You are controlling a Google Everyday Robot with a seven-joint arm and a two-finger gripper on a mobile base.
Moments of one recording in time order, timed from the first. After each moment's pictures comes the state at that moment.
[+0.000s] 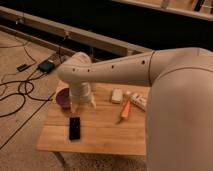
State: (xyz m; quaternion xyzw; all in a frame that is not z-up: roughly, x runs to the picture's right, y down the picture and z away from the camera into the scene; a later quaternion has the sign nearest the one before) arm -0.106 0.103 0.703 -0.26 0.23 0.64 0.68
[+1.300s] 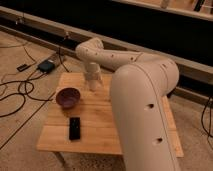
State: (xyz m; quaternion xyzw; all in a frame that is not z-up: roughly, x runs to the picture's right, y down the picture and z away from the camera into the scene) arm -0.065 -0.019 0.859 -0.25 0.20 0.63 0.71
